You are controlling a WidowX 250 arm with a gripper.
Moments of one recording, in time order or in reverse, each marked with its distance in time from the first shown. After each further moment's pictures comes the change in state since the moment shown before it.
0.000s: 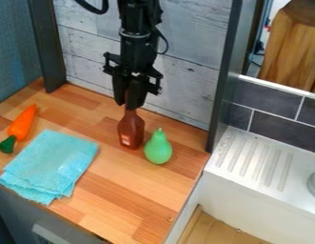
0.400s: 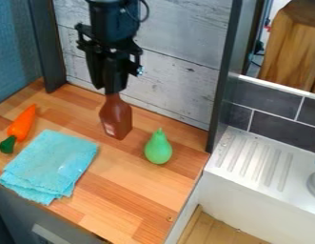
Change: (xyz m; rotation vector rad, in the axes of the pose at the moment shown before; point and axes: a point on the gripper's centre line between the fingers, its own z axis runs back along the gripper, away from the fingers) arm -0.061 -0.013 0.059 -0.003 -0.121 -0.066
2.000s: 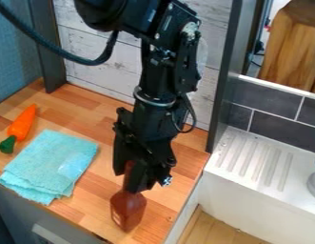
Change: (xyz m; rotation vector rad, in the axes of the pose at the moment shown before) arm -0.046 -0.091 -0.060 0.014 0.228 -0.279
